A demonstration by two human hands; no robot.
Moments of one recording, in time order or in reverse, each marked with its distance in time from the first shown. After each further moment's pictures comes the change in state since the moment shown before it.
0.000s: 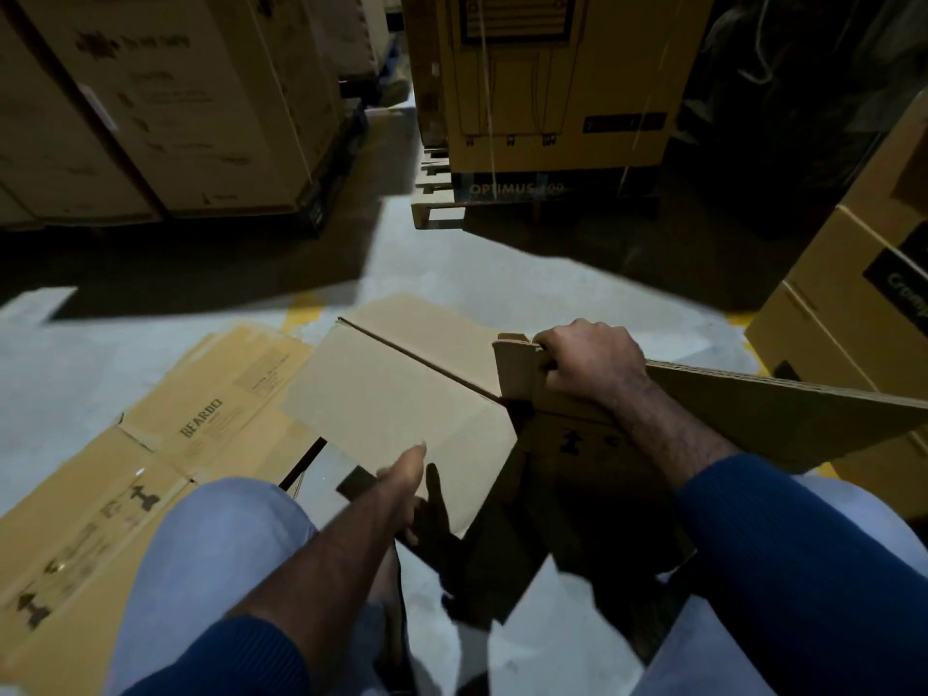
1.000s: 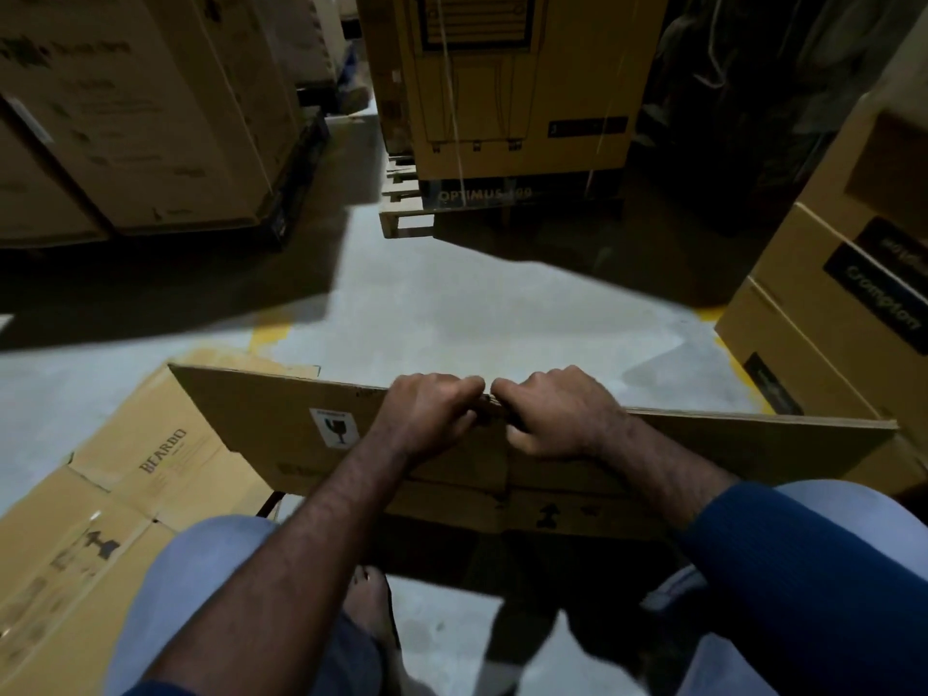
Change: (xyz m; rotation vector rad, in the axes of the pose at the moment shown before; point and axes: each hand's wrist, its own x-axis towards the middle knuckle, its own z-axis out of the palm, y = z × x) left_hand -0.107 0.089 0.007 1.316 0.269 1.843; right_hand -0.006 -0.010 0.038 -0.067 -0.034 -0.321
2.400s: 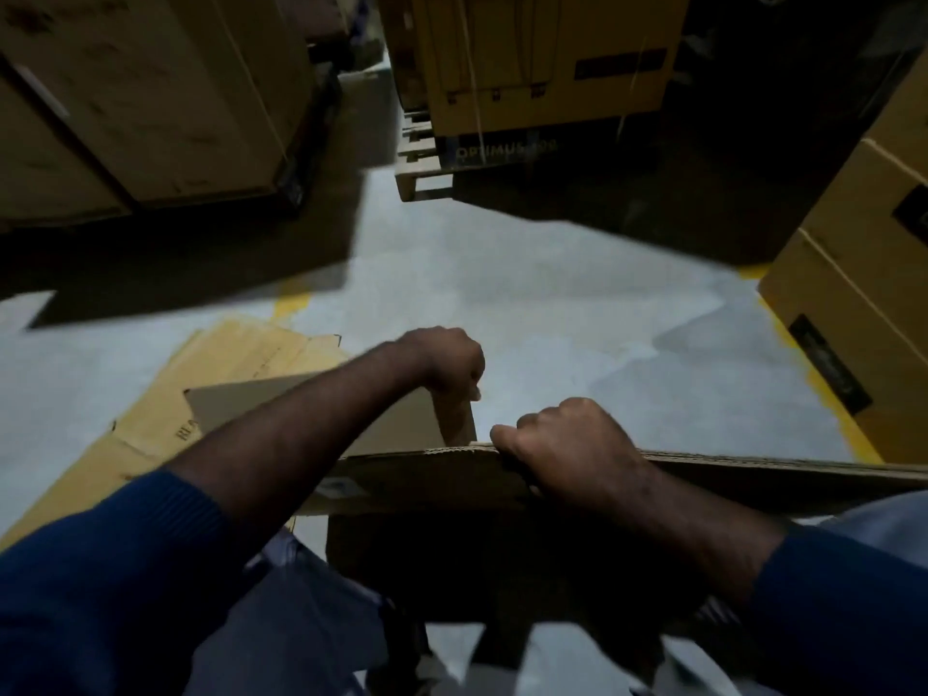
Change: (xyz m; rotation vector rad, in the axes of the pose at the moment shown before) left_hand 0.062 -0.023 0.006 0.091 -0.880 -0.127; right_hand -0.034 -0.041 0.039 -0.064 0.179 -0.146
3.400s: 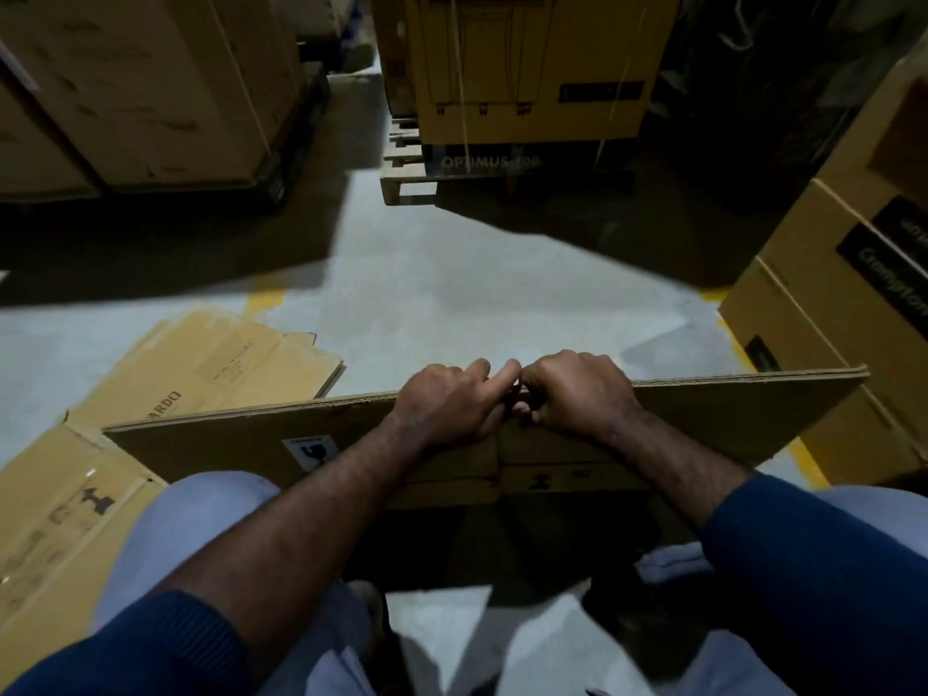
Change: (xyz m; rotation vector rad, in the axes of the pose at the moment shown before) left_hand -0.014 0.051 0.067 0.192 1.009 0.169; right_hand 0.010 0.055 -0.021 0.160 -0.187 0.388
